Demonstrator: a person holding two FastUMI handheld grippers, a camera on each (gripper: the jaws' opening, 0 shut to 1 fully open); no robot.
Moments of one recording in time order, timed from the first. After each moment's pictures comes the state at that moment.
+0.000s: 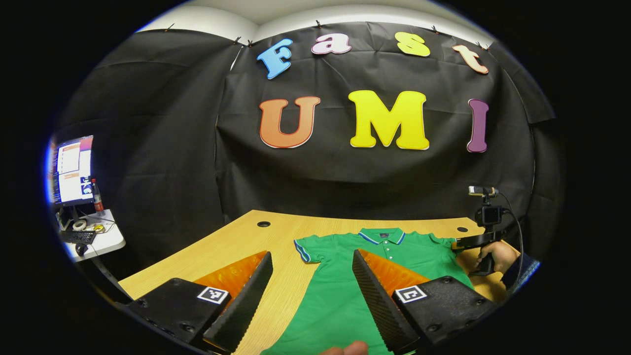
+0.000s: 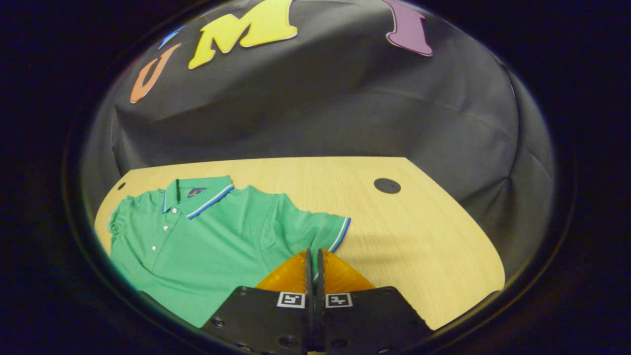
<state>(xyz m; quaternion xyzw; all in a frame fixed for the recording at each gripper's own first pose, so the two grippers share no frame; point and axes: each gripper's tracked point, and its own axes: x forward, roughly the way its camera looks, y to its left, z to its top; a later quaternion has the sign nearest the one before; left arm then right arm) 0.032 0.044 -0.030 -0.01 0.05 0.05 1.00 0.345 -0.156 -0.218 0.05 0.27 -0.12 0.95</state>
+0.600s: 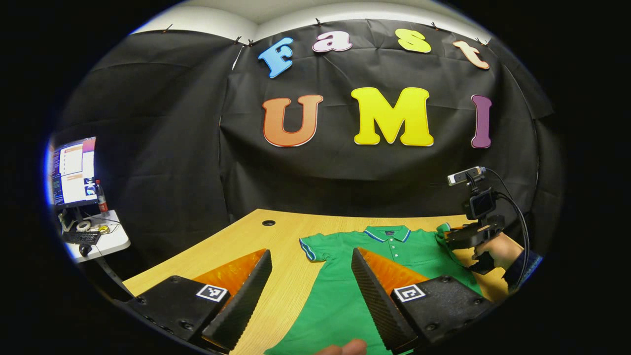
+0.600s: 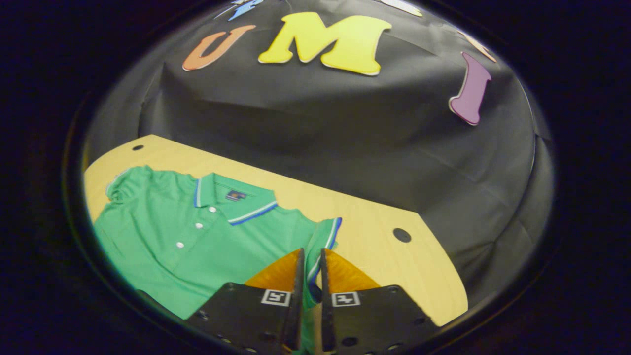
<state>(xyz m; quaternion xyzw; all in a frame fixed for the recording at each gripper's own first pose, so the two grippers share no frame) 0.031 0.048 -0.030 0.00 0.05 0.07 1.00 0.350 -0.061 -0.167 -0.09 0.21 -0.05 0.97</state>
